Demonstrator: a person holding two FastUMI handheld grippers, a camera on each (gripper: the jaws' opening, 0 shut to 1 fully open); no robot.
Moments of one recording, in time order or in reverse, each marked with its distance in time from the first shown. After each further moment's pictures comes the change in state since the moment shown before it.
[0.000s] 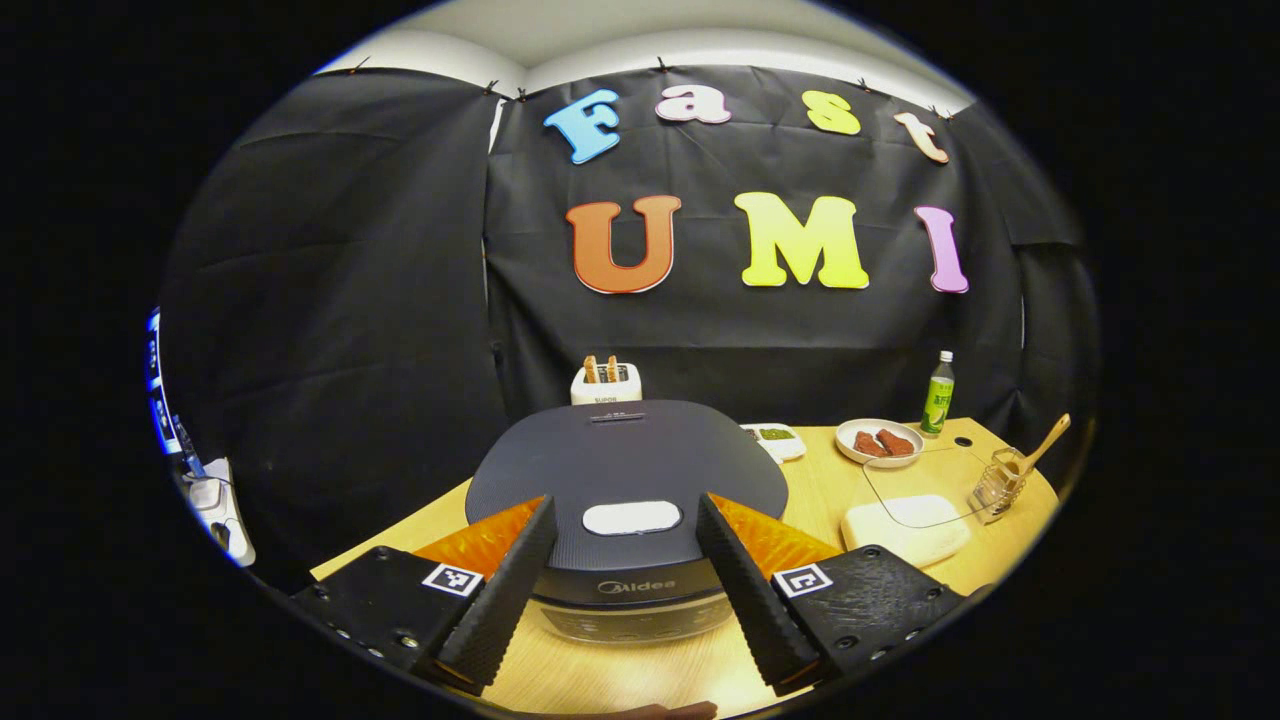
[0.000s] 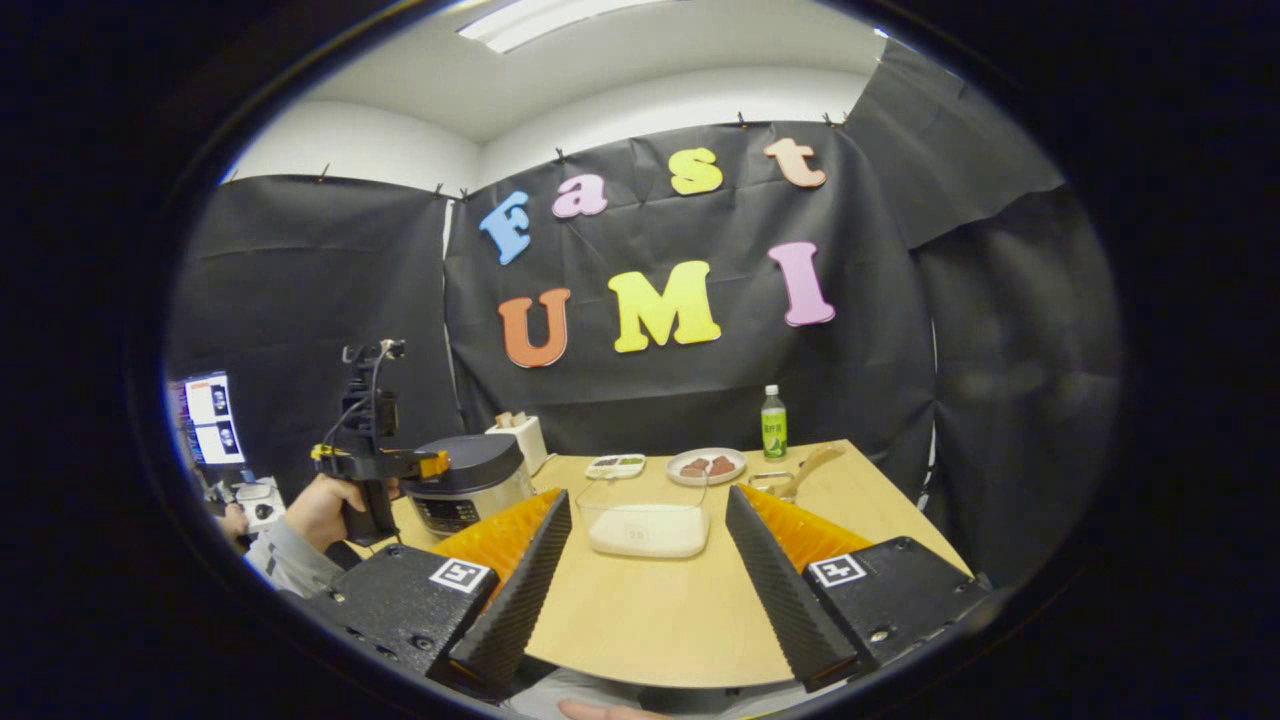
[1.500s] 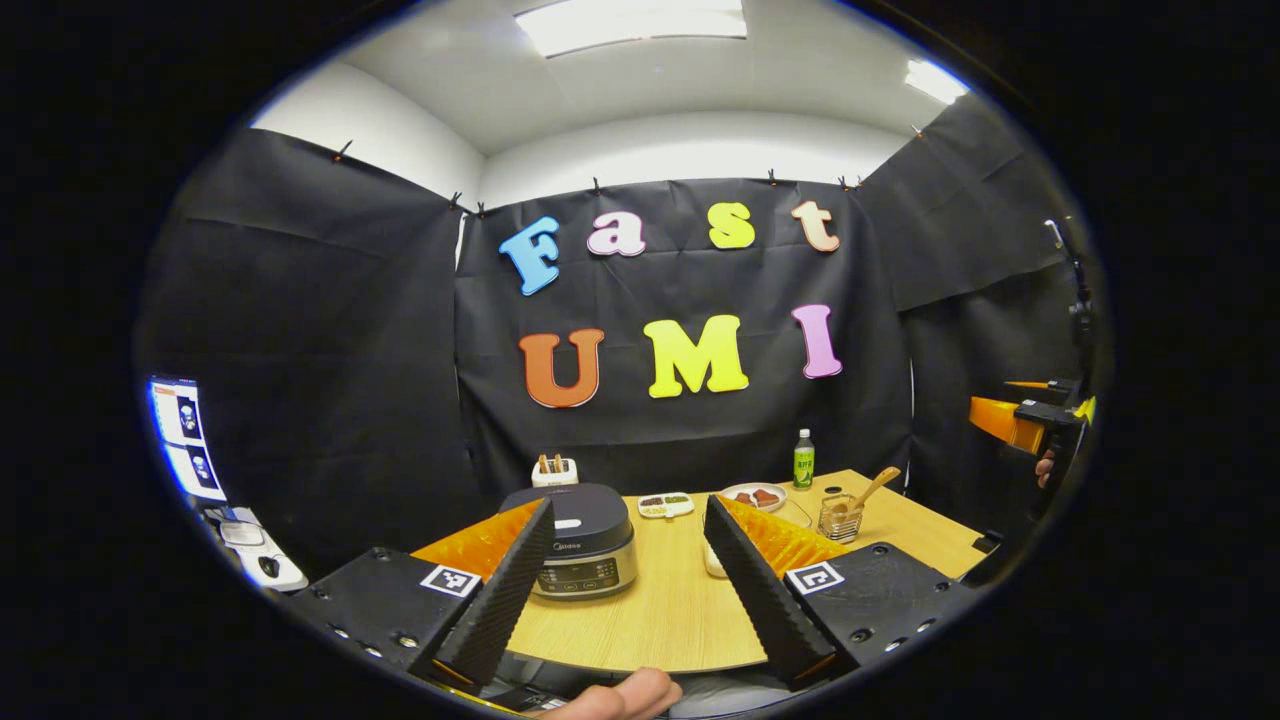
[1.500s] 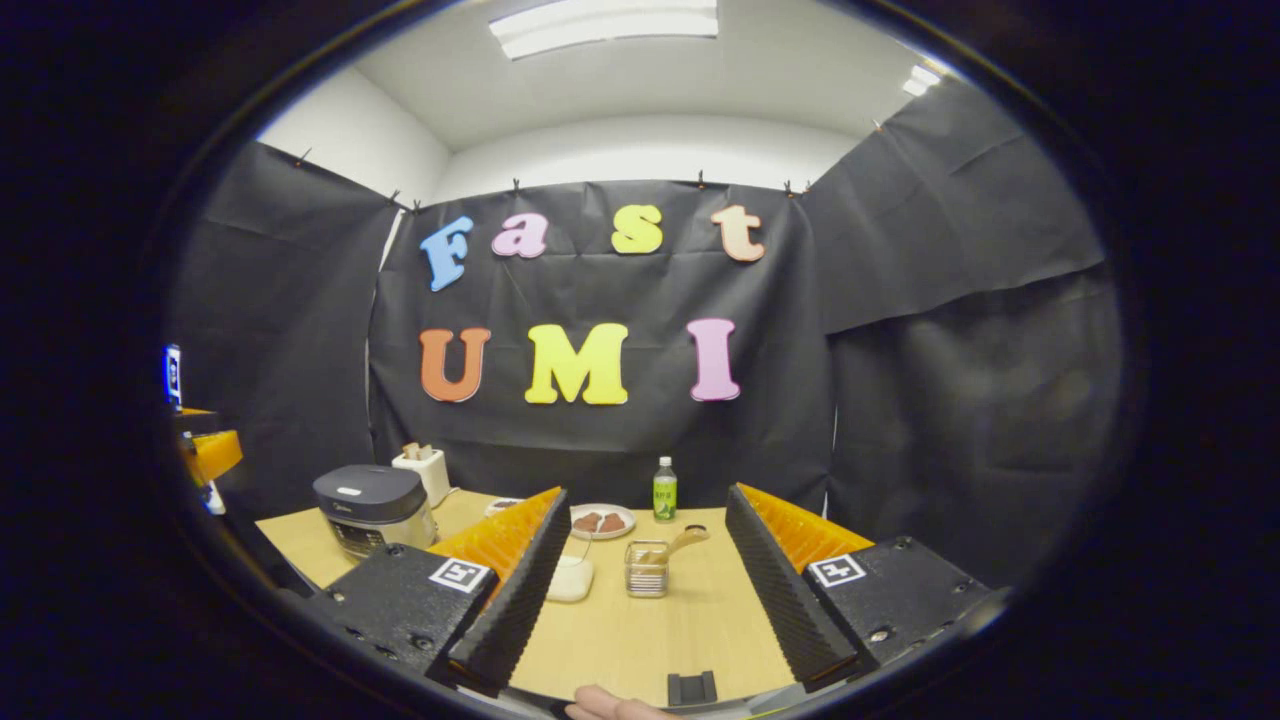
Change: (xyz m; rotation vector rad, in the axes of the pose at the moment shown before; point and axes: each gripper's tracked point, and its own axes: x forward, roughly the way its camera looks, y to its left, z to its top) left arm -0.284 -0.058 0.079 0.031 -0.273 -0.140; right arm -0.052 -0.063 0.105 -0.140 -0.122 -0.243
